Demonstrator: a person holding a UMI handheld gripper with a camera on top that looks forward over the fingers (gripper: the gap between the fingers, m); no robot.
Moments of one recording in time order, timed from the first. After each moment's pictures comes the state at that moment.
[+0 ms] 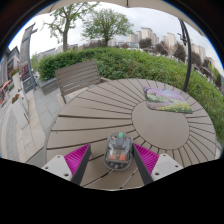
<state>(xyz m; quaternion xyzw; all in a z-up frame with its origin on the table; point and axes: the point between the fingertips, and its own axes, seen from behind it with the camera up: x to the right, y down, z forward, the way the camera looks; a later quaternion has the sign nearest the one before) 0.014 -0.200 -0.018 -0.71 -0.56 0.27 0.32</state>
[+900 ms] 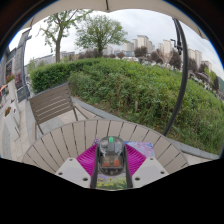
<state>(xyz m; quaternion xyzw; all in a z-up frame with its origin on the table) -0.160 0.101 0.111 -0.70 -0.54 0.28 0.38</state>
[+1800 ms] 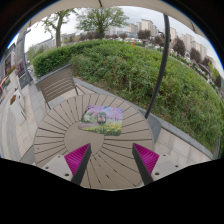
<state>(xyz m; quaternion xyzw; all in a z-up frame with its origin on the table) 0.137 0.135 0.224 -0.73 -0.58 0.21 0.29</state>
